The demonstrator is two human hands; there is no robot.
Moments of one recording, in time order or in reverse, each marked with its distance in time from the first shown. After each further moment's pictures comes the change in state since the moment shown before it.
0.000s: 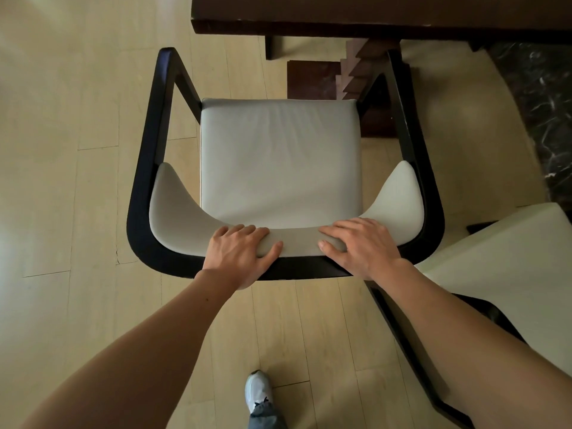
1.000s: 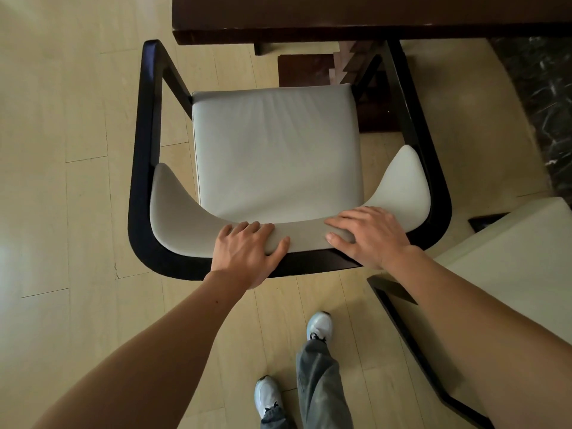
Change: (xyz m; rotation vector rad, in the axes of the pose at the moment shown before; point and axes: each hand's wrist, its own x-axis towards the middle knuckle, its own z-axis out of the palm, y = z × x) left_hand 0.056 -0.003 -0.017 -0.006 0.016 -0.009; right_hand 0.050 0.026 -0.029 -0.019 -0.040 0.008
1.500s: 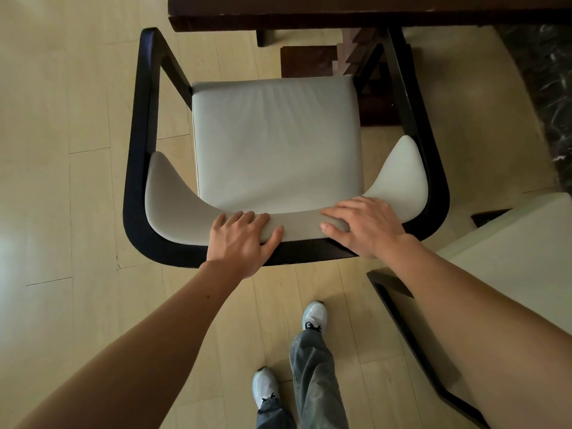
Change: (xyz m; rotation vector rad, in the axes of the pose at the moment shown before) left_hand -0.003 0.007 -0.001 0.046 0.010 -0.017; right_hand 0.003 0.004 0.001 0.013 0.000 -0.012
